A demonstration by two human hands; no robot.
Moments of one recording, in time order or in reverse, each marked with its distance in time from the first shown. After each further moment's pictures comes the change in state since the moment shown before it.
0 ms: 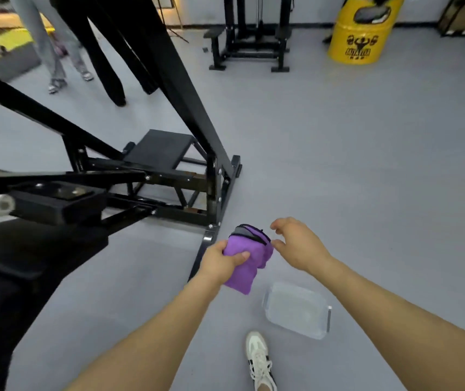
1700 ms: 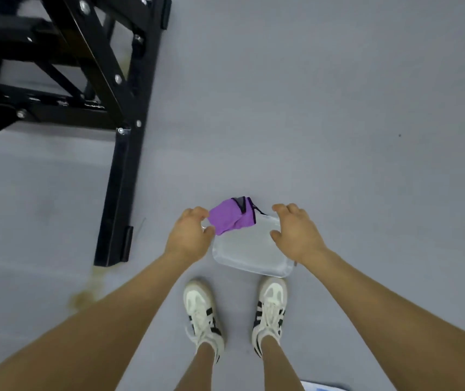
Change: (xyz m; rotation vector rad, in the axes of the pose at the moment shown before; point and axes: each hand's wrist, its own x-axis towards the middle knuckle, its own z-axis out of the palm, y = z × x) left_hand 0.263 -0.181 0.192 0.806 -0.153 -0.106; right_hand 0.114 0.310 0.209 -0.004 -0.422 0.388
